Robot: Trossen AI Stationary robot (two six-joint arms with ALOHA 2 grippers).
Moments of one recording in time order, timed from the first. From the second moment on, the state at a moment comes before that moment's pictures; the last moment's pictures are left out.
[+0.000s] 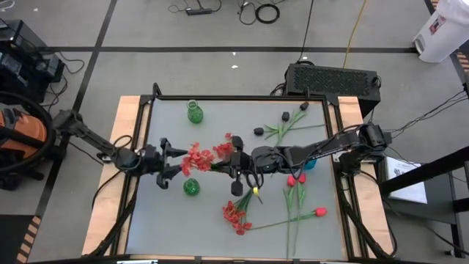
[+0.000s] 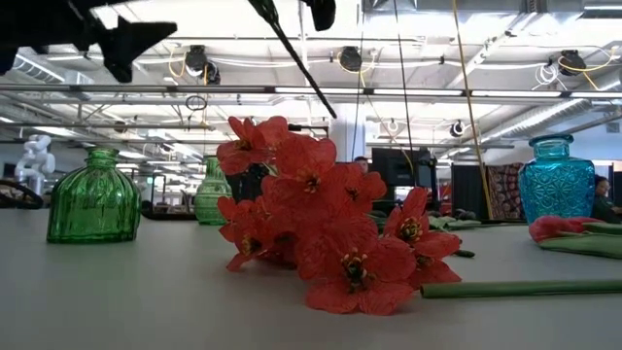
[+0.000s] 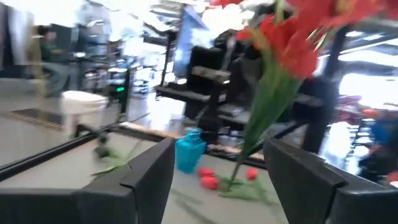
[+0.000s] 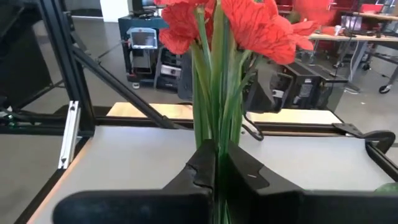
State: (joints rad) left arm -0.50 0.70 0.11 0.85 -0.56 -0.07; right arm 0.19 1.72 1.25 0.31 0.18 0.01
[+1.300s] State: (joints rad) left arm -0.38 1.15 0.44 0.92 -0.41 0.04; right arm 0.21 1.72 1.25 0.27 0.19 0.03
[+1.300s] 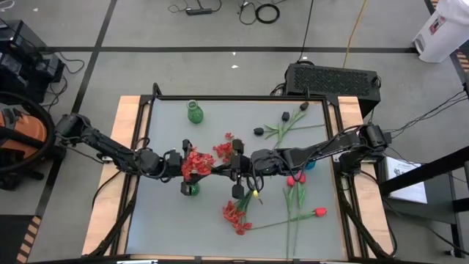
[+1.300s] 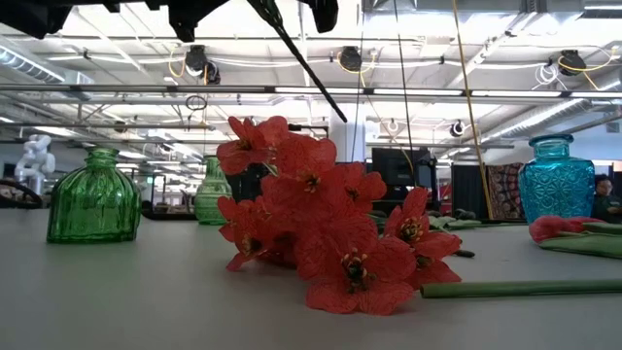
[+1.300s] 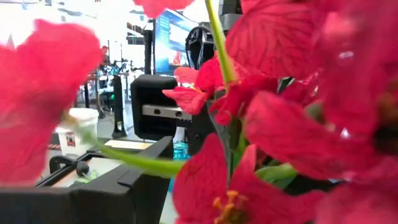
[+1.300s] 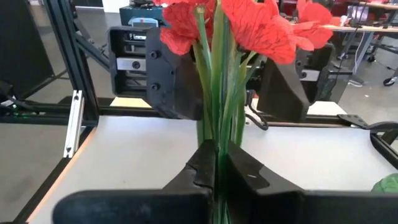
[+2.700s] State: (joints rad) left arm -0.37 1.15 0.44 0.90 -0.40 0.12; right arm 0.21 1.71 1.25 0.24 0.19 0.01
